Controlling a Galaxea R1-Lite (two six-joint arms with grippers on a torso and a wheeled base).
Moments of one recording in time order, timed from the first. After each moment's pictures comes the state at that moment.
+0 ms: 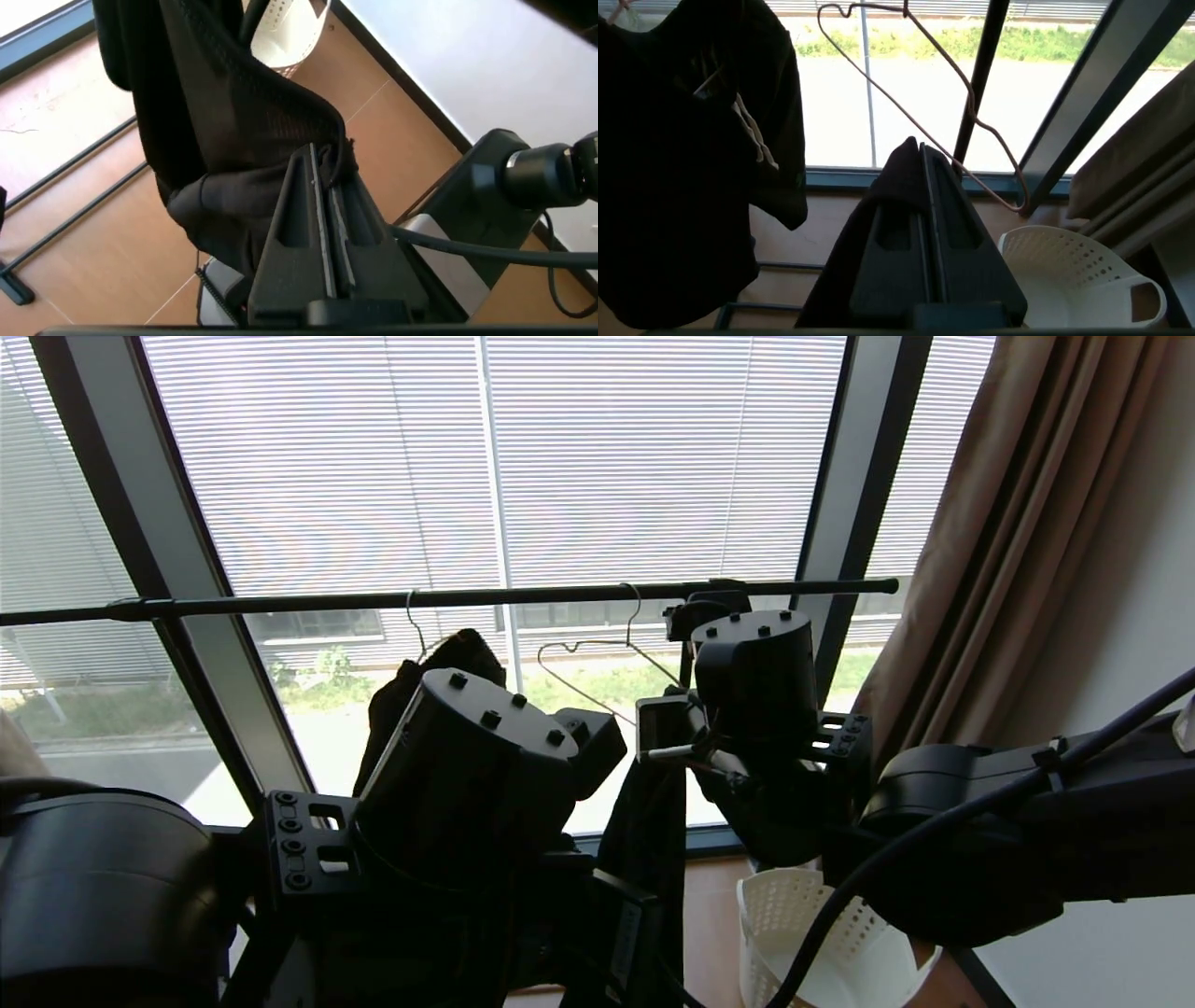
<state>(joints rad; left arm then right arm) -0.96 1.64 -0.97 -0.01 0.03 -0.38 0.84 1.95 -1.16 -0.46 -0.70 0.25</state>
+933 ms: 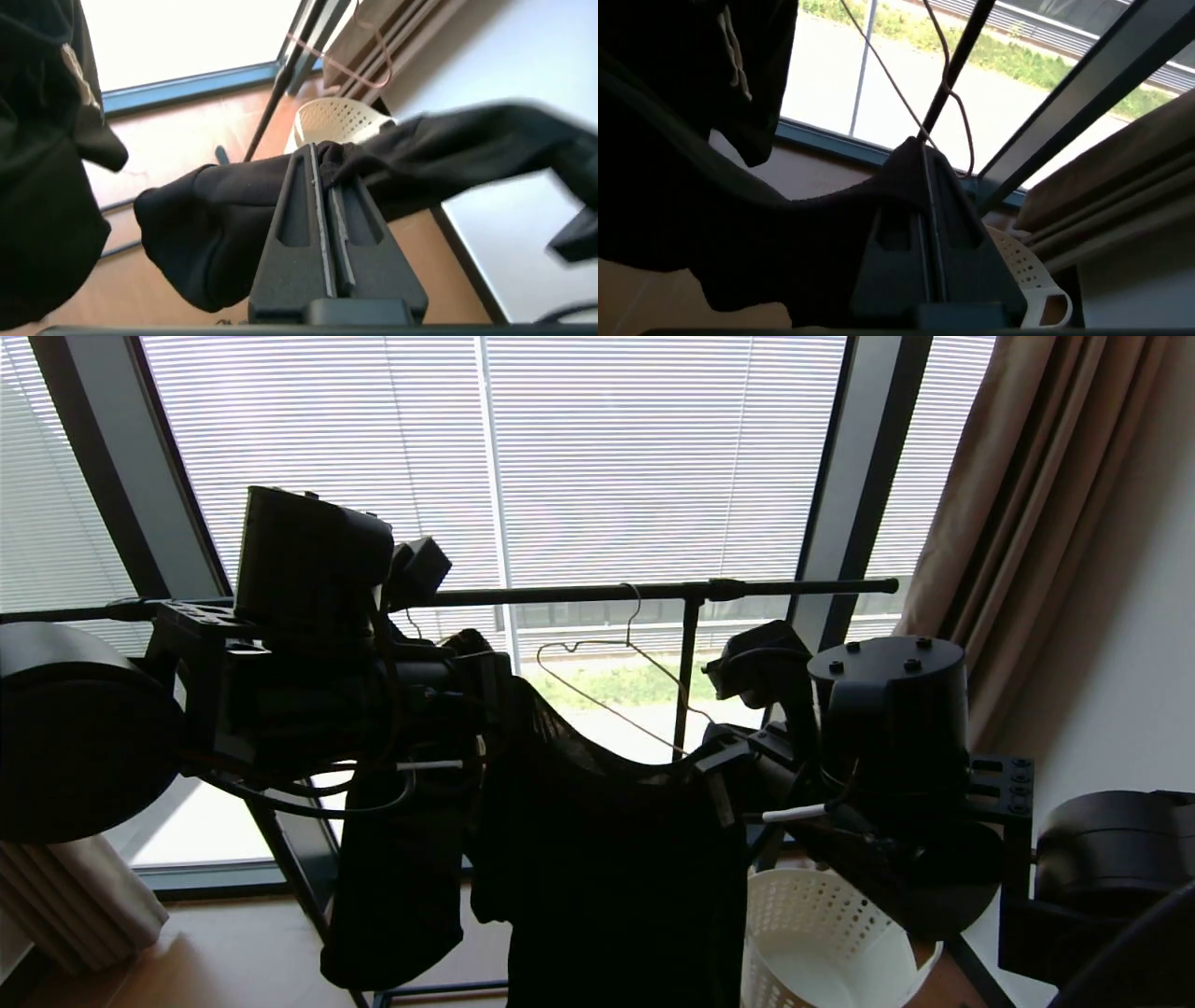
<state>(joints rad) -0.57 1.65 -1.14 -0.06 0.03 -0.37 0.83 1.75 -0.91 -0.44 -0.58 0.03</state>
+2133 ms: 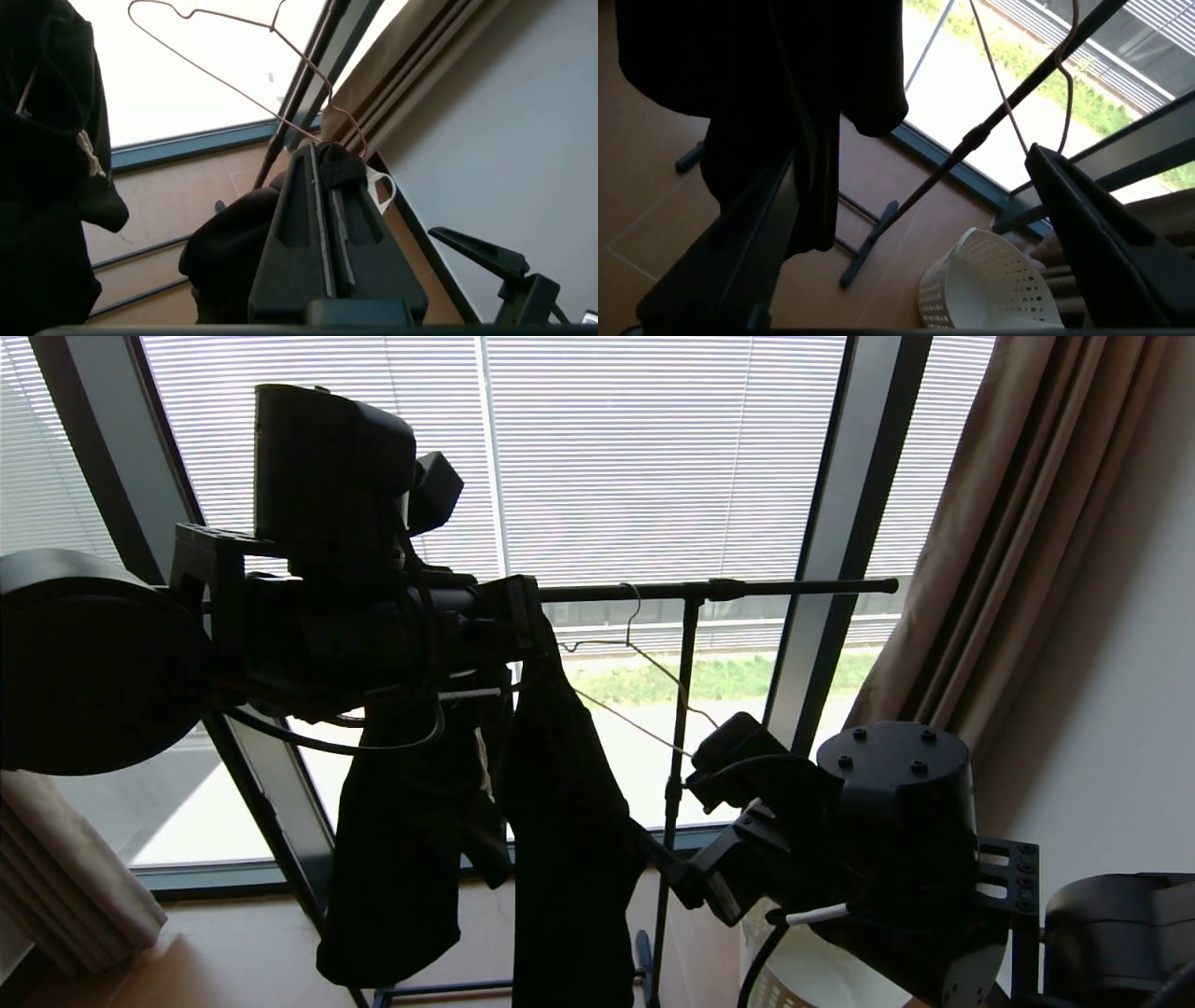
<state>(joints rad) -0.62 1.70 -1.32 -0.05 0.17 -0.37 0.85 1.76 -0.70 -0.63 -0.35 -0.13</state>
